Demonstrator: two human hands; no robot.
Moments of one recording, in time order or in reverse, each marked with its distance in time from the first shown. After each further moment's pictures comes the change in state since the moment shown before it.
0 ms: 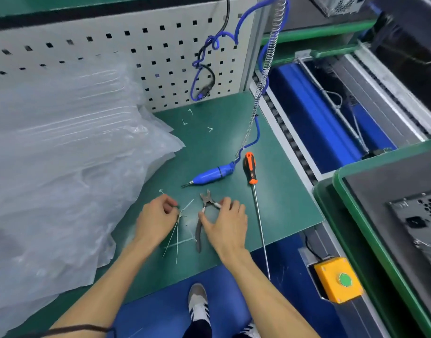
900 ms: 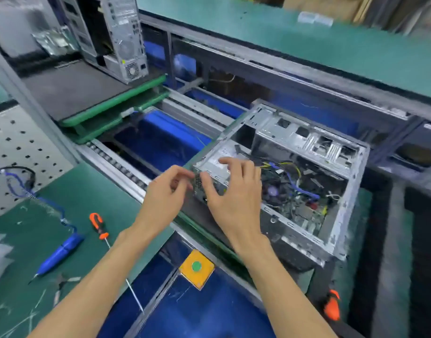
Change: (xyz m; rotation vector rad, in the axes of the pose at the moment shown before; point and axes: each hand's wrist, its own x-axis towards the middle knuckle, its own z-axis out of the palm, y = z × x) left_hand -0.188 0.382 0.107 -0.286 -0.352 0.902; right_hand -0.090 0.242 -0.338 0.325 0.851 0.161
